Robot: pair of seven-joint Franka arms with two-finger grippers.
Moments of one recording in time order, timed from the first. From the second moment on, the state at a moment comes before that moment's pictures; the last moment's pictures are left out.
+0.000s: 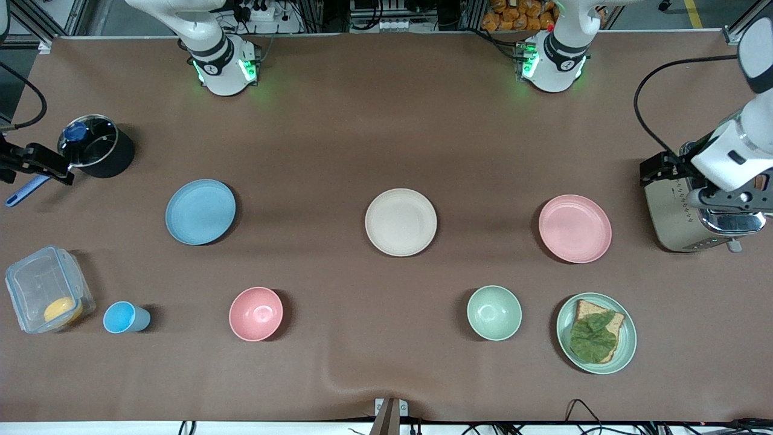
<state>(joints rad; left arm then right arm) -0.01 0.06 -0.03 -1.72 0.05 1.72 0.06 -0.01 0.11 -0.05 -1.43 -0.06 1.53 -0.03</state>
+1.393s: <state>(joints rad) 0.07 0.20 -0.03 -2.01 0.05 2.11 0.06 -0.01 0.15 -0.05 -1.47 -0.06 1.52 -0.04</state>
